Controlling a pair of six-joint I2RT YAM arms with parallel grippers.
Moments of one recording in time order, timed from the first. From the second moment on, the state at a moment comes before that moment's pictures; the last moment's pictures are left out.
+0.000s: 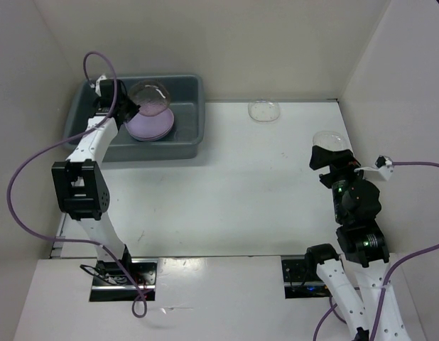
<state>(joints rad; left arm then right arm) 0.04 1.81 1.61 -0.33 -0.03 -0.73 0.17 0.43 0.78 -0.38 0.33 0.79</state>
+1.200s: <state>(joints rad) -0.10 1.53 1.53 -0.18 0.17 -0.60 0.16 0.74 0.80 -0.37 0.27 0.77</state>
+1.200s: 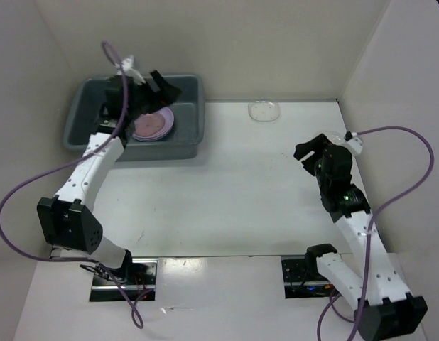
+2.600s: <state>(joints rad) -0.39 1.52 1.14 -0.32 0.33 -0.47 0.07 2.22 1.81 -0.16 -0.14 0.58</state>
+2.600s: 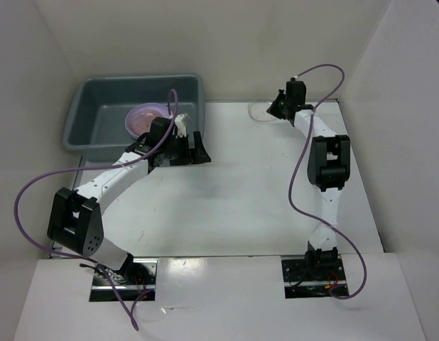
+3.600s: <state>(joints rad) -0.39 1.52 1.15 -0.35 0.30 -0.47 0.15 2.49 2.11 -0.42 -0.11 0.43</state>
